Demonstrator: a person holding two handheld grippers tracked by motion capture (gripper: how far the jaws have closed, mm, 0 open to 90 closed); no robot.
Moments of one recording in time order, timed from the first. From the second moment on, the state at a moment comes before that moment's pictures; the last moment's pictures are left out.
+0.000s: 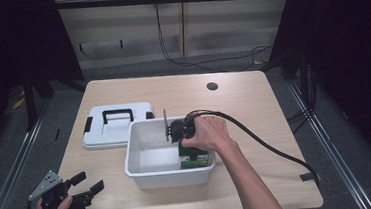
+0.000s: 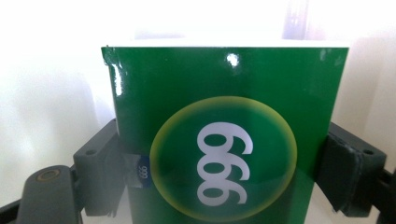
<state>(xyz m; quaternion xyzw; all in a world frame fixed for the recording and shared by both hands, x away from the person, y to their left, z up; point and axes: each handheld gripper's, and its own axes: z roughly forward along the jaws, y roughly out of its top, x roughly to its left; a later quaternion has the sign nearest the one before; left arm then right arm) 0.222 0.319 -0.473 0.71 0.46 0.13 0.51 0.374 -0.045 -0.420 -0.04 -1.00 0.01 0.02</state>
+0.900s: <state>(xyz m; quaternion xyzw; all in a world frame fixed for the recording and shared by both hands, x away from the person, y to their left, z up) 0.224 0.319 -0.473 0.71 0.46 0.13 0.51 0.377 -0.047 -0.420 -0.04 -1.00 0.00 0.05</state>
